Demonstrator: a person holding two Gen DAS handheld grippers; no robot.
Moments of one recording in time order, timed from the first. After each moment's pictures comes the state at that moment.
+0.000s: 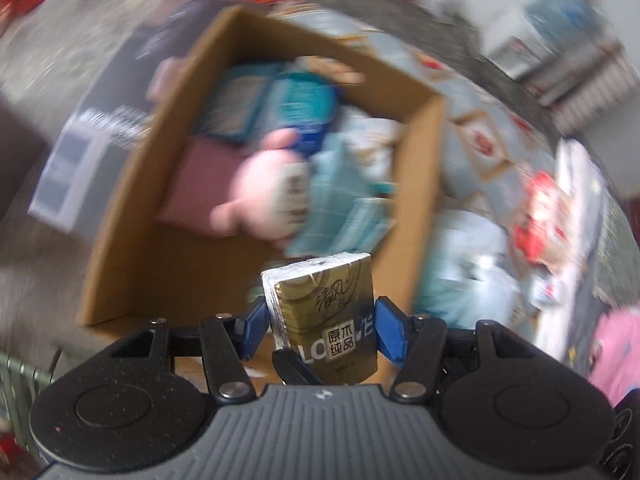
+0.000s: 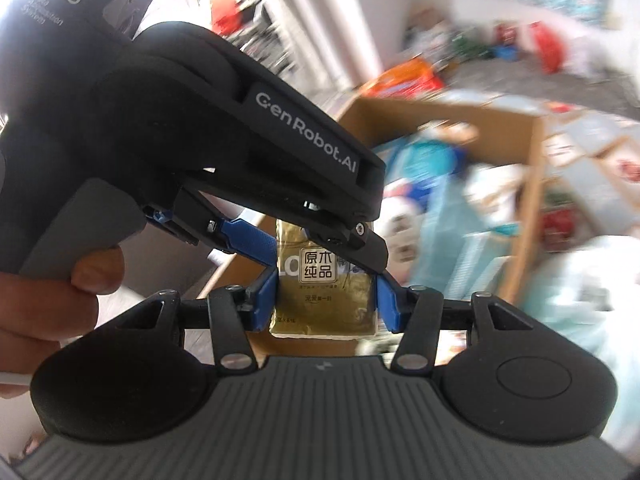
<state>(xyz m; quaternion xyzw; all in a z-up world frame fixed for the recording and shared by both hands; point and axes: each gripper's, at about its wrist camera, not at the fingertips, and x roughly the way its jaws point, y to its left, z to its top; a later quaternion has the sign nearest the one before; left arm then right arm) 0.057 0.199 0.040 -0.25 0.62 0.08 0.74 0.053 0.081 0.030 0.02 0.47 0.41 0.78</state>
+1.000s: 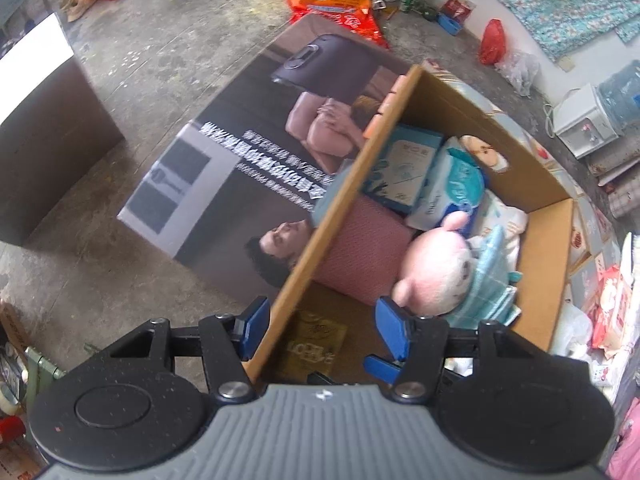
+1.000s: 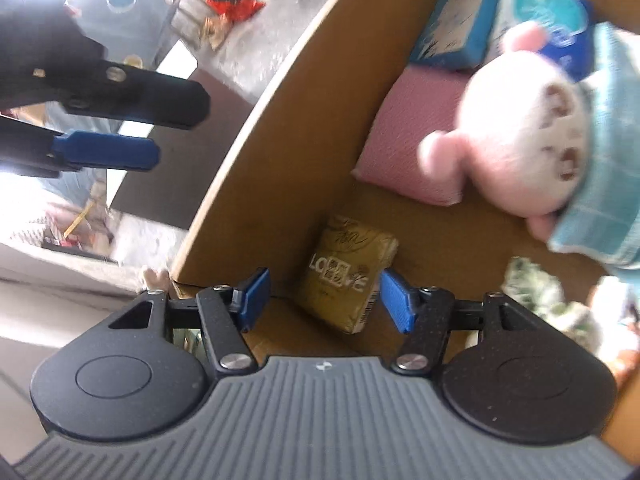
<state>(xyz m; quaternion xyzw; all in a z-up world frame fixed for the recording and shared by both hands) 0.024 0.315 0.019 -0.26 0.57 0.18 0.76 0.080 0.167 -0.095 0.05 0.60 0.41 0.69</state>
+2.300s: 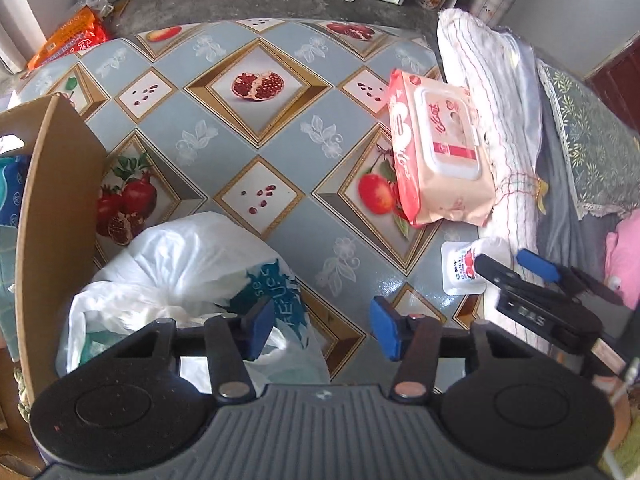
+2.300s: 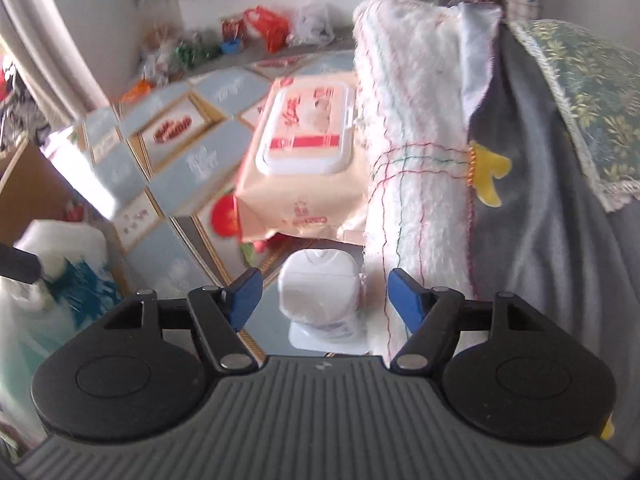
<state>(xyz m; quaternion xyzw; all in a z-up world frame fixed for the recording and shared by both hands) 0.205 -0.140 -0.035 -0.08 0.62 -0.04 0.78 0.216 -0.379 -0.139 0.04 0.48 0.09 0.87</state>
